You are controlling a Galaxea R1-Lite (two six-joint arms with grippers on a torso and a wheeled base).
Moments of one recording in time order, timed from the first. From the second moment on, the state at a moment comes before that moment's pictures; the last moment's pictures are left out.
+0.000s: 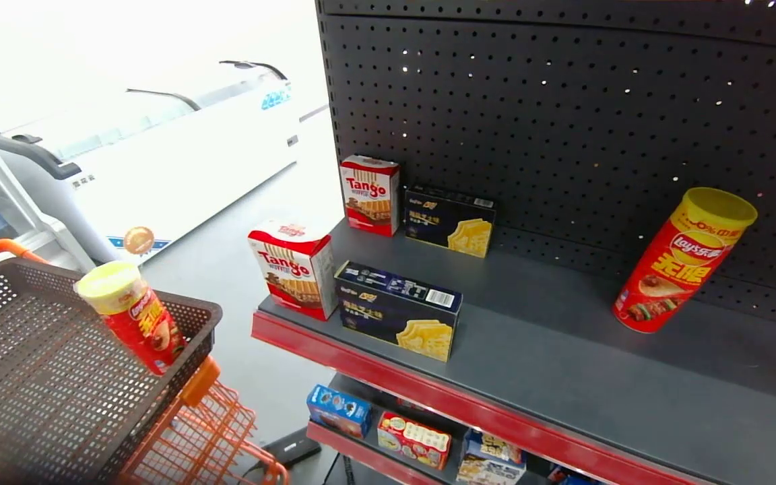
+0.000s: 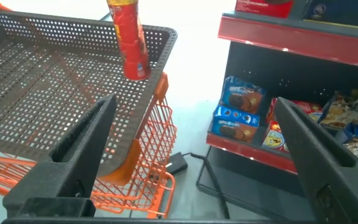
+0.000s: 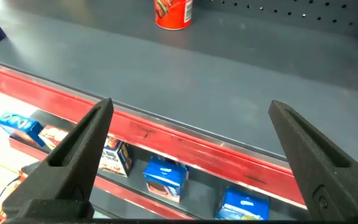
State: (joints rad) left arm 0.00 0.00 0.00 0.00 0.00 0.01; right arm 0.00 0.01 0.00 0.00 -0.03 0.00
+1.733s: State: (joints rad) left arm 0.29 0.96 -0.36 -0.34 -0.04 0.10; right arm 0.00 0.01 0.00 0.00 -0.03 0.01
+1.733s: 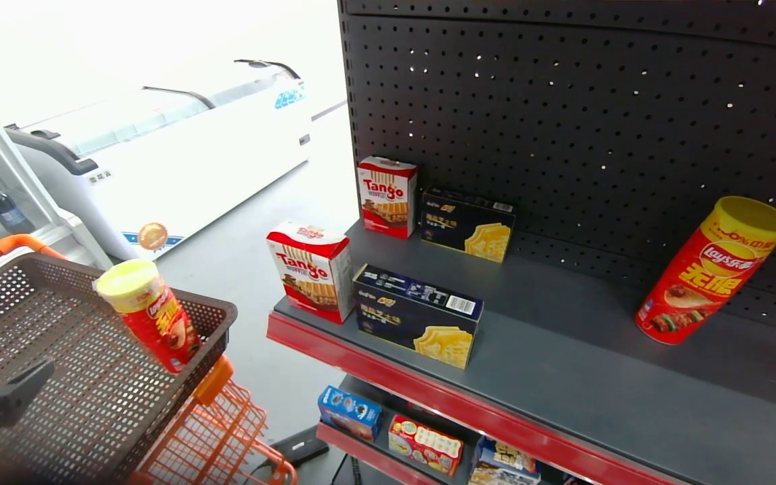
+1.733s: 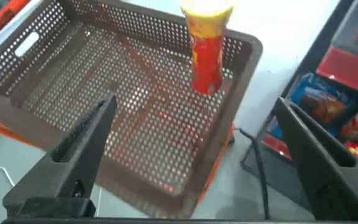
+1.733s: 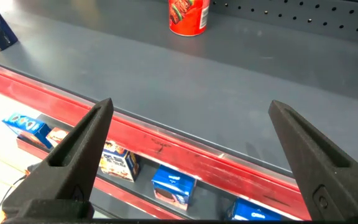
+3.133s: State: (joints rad) left arm 0.26 2.03 -0.43 -1.47 -0.08 0.09; right arm 0.00 0.01 0.00 0.00 -0.03 0.01
